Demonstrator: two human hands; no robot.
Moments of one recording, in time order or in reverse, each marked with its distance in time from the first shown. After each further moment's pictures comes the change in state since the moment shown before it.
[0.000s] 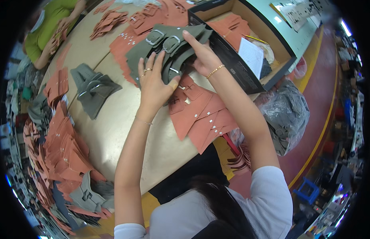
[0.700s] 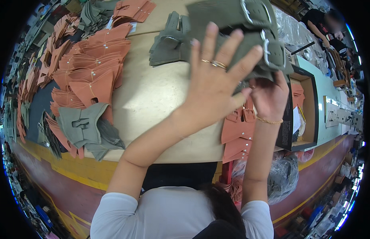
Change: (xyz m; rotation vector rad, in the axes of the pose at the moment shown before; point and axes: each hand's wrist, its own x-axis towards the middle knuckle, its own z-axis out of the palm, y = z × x) left_hand -0.058 0.031 -0.144 0.096 0.479 0.038; right_hand -0.080 -0.016 0.112 0.540 -0.750 0.248
